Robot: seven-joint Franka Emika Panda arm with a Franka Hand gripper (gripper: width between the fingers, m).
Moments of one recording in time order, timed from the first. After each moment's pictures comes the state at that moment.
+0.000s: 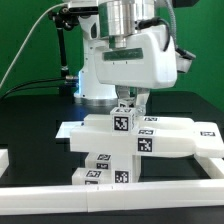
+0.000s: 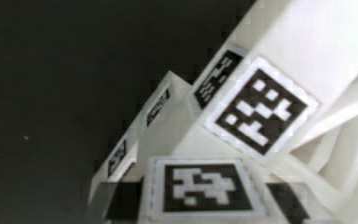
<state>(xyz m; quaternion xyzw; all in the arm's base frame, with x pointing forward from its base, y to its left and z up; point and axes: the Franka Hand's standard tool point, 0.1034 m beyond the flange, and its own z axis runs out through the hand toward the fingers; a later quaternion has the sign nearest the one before) 0.573 0.014 0.105 -0.78 0.62 -0.04 0.06</state>
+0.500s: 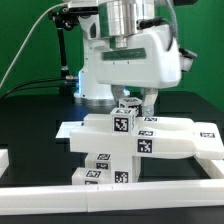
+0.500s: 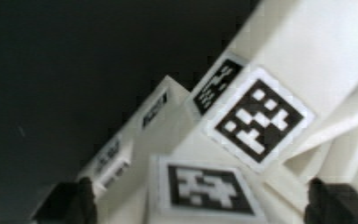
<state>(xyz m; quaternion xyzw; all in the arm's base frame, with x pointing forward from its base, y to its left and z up) 0.577 0.010 0.108 -0.89 0.46 -0.04 0.05</state>
